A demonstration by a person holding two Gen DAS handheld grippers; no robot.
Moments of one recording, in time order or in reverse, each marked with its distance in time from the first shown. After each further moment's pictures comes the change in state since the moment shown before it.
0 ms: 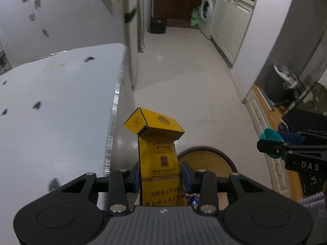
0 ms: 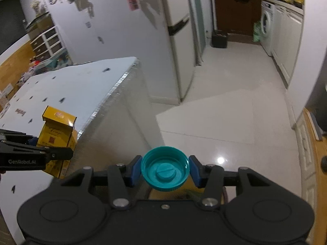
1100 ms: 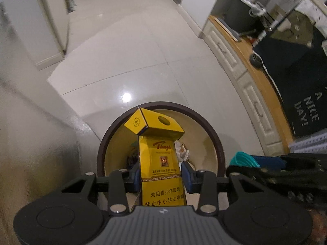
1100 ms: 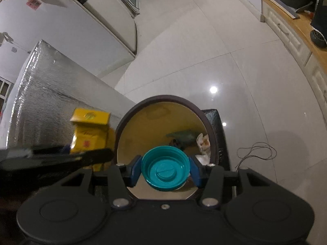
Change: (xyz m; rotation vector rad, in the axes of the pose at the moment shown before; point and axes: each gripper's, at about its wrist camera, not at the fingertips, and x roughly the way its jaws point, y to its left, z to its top) left arm 0.216 -0.091 -0.011 0.260 0.316 -0.233; right arm 0.122 -0.103 -0.106 0.530 0.255 -0.024
